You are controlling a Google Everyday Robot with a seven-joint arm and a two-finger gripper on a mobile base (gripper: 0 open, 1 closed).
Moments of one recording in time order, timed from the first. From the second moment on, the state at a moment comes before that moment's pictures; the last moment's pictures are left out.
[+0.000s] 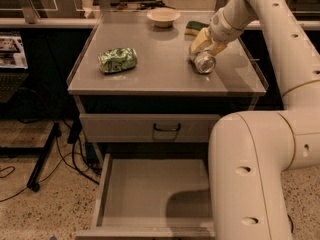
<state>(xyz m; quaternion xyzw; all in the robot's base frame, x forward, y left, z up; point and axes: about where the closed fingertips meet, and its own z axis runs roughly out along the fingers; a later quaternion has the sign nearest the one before) 0.785 -0.159 0.856 -0.08 0.95 0.21 0.20</state>
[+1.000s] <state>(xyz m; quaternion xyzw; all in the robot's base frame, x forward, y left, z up) 0.780 -0.152 0.858 -0.11 0.95 0.22 0.20</state>
